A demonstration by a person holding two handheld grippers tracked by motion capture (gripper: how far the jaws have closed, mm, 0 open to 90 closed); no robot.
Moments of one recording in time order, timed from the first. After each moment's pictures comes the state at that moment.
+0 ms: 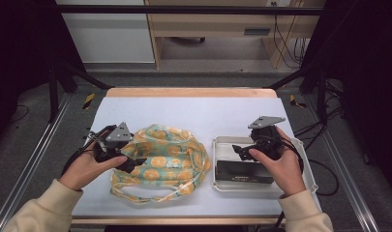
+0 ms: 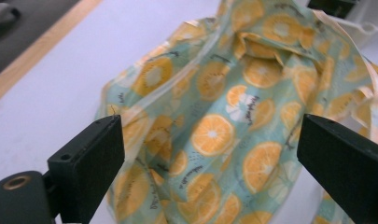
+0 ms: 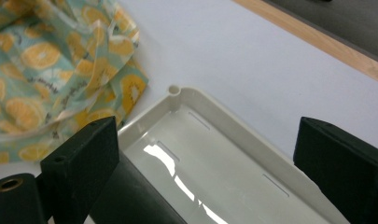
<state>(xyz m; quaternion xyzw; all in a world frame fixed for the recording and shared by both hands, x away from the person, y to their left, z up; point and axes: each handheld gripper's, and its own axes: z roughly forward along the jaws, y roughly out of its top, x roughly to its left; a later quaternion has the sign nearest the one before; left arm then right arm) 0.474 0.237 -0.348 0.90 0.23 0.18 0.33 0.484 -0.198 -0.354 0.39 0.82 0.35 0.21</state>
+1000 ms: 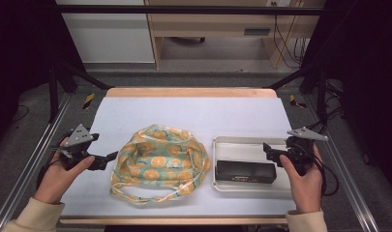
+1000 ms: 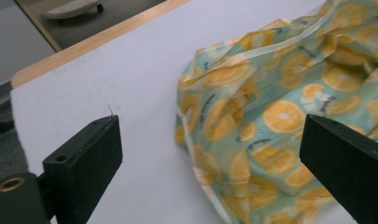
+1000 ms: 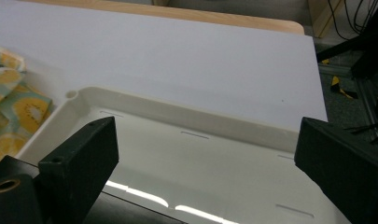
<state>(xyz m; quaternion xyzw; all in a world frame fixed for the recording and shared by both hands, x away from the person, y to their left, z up) 0.463 0.325 -0.375 0.81 0.36 0.24 0.38 0.452 -0.274 -0.379 0.56 0.69 0.37 0.28</state>
